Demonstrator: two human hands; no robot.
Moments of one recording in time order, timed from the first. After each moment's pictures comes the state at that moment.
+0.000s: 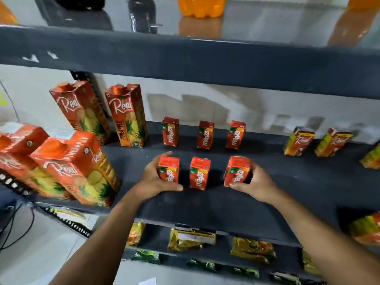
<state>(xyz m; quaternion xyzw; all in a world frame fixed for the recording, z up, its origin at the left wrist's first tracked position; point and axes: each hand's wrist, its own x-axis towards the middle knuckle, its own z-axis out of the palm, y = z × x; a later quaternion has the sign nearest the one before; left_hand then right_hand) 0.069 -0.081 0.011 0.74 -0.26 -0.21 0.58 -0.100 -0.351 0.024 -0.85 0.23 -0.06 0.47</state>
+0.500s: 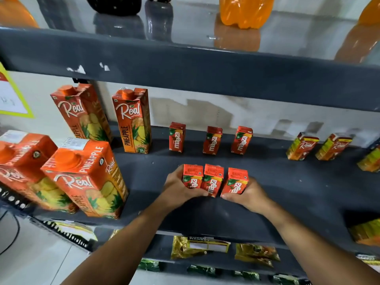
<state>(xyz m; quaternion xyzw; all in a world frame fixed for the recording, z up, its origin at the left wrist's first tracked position) 0.054 -0.108 0.011 0.78 -0.24 -0.23 0.53 -0.078 -0.306 0.006 -0.83 0.24 -0.08 0.50</state>
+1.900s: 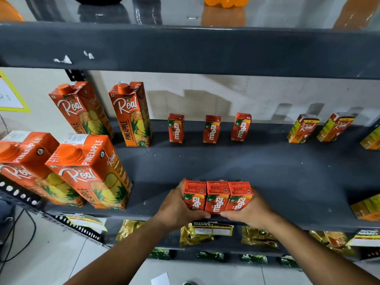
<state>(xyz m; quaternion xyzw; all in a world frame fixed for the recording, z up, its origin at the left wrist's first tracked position) 0.008 -0.067 -0.001 0.80 -0.30 -0.27 0.45 -0.125 -0.255 0.001 -0.84 0.19 -0.07 0.51</state>
